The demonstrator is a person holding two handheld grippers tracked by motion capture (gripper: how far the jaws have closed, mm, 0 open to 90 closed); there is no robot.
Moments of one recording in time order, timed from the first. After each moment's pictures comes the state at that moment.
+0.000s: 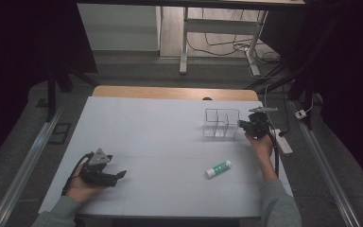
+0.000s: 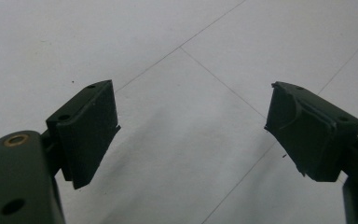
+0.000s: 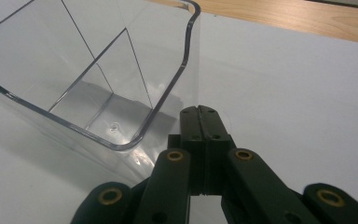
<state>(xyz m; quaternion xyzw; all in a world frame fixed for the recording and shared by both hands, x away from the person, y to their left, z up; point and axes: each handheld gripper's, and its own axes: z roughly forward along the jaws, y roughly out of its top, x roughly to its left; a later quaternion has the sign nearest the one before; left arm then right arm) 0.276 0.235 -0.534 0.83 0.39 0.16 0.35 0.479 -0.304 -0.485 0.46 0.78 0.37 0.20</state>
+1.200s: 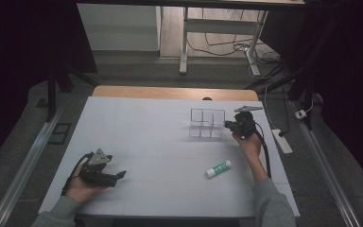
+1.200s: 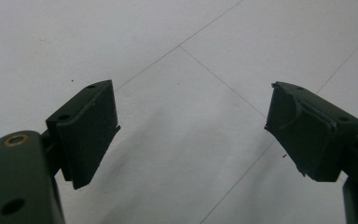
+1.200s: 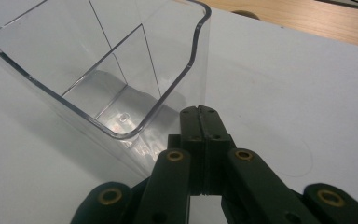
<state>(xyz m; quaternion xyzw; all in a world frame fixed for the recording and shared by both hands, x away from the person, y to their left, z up) 0.276 0.235 -0.534 0.83 0.39 0.16 0.35 0.476 -0.258 -0.484 0.42 0.80 0.38 0.17</state>
